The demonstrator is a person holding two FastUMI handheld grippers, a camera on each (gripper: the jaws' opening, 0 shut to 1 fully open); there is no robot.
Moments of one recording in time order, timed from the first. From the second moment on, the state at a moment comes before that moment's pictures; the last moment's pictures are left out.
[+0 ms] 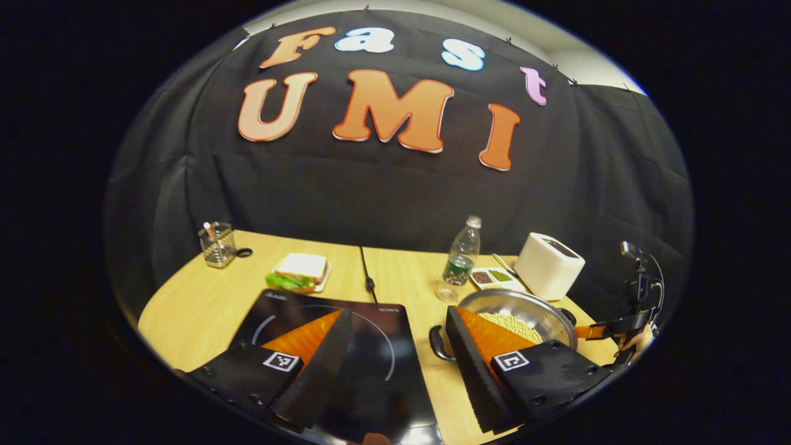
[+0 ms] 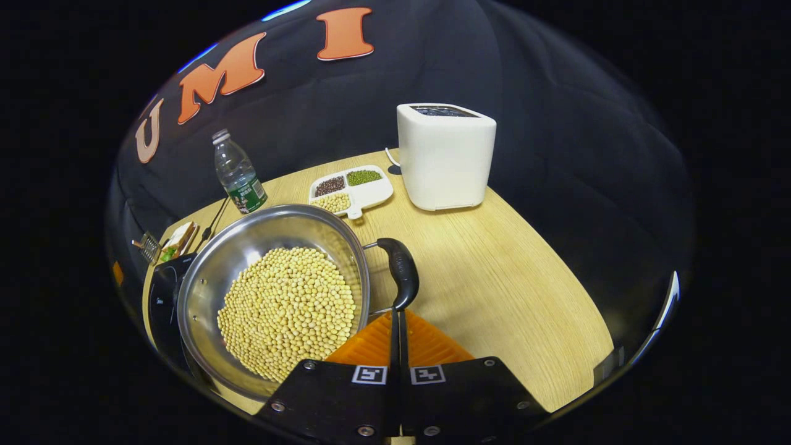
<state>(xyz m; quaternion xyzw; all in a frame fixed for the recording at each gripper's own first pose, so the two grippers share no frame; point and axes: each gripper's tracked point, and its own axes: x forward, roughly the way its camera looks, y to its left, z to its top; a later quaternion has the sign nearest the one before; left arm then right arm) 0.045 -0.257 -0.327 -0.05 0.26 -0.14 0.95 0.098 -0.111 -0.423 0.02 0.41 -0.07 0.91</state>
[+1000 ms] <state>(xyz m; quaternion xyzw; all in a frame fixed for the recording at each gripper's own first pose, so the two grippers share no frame) 0.060 -0.342 -0.442 0.00 0.36 -0.16 0.92 0.135 -0.101 -0.399 0.00 0.31 -0.03 0.95</state>
